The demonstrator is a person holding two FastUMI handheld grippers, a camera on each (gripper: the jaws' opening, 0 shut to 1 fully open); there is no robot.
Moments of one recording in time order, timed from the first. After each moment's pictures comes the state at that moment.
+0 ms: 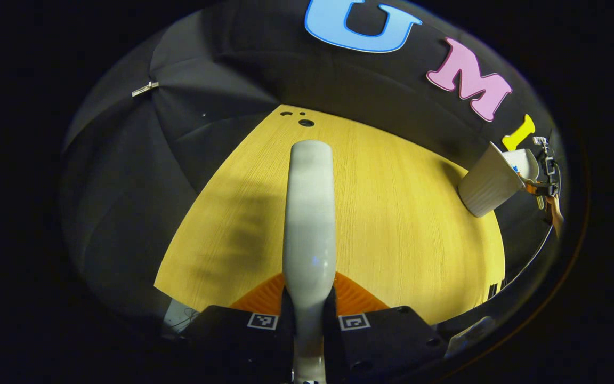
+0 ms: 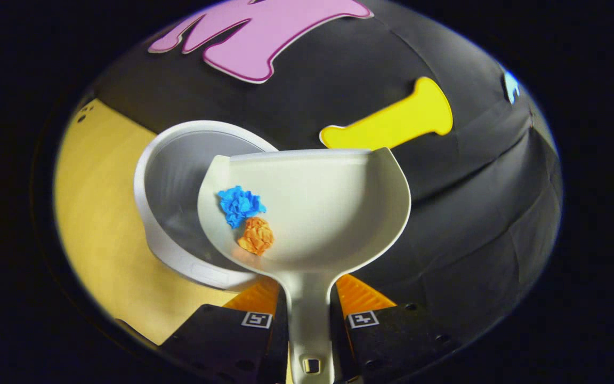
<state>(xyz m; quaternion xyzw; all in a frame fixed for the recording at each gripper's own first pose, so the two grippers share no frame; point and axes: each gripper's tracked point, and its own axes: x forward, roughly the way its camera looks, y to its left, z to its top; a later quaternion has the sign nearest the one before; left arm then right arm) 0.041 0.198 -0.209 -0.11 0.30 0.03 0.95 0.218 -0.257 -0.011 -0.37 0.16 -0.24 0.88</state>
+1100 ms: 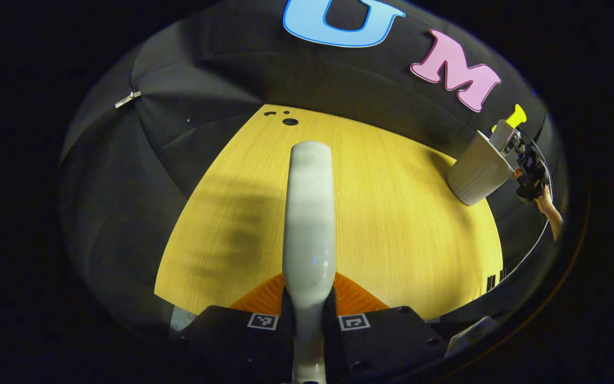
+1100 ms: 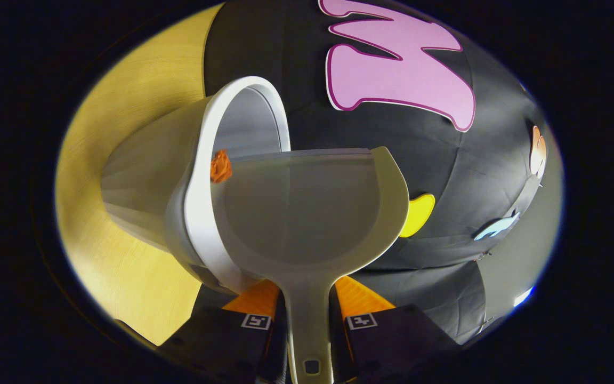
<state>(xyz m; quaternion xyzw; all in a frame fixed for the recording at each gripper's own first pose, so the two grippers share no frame) 0.042 0.180 -0.199 -0.09 0.31 0.01 0.95 0.214 -0.260 0.019 -0.65 0.12 -0.29 0.69</state>
